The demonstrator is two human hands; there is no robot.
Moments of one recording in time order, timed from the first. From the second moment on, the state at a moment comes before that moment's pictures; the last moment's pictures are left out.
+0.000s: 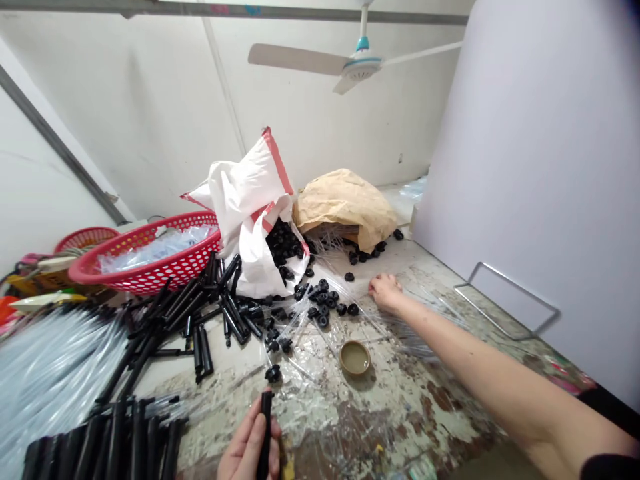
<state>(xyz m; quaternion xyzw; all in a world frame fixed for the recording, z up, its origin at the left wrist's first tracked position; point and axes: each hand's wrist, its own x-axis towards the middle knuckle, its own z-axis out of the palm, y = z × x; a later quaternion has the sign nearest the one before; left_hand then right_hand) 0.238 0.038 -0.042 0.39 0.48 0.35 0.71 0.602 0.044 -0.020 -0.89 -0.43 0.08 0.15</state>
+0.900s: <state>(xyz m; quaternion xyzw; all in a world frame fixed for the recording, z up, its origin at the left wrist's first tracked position) 0.234 0.028 -0.039 0.44 0.41 0.35 0.71 0.481 -0.058 0.017 -0.72 -0.59 0.16 0.33</state>
